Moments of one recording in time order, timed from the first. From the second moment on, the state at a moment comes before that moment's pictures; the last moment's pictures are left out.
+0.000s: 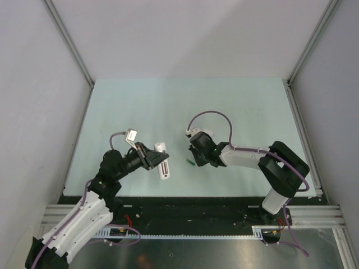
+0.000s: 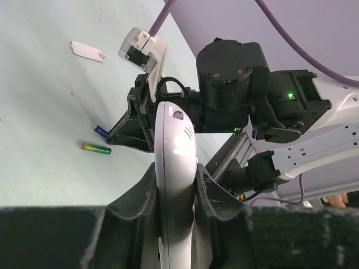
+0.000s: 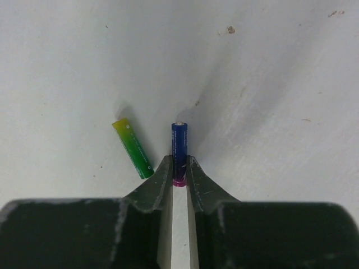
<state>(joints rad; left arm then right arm) -0.49 0.54 0.31 0.15 0.43 -0.80 0.87 1.68 0.90 -0.17 0.14 0.30</state>
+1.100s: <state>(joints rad) -0.49 0.65 0.33 0.24 0.38 -0.83 0.93 0.95 0.82 -0.23 0.00 0.49</state>
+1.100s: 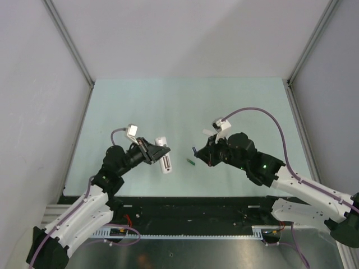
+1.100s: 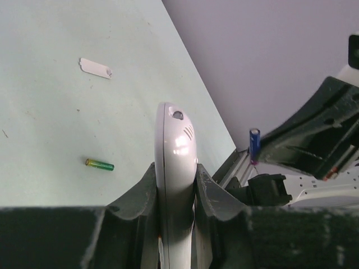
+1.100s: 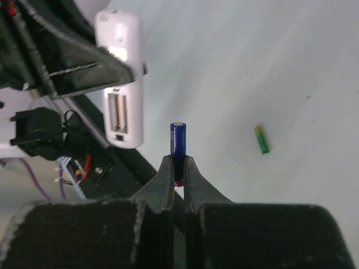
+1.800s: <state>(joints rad) -0.49 0.75 0.38 0.39 0.38 -0.88 1.12 1.03 0.81 -0.11 -0.02 0.61</state>
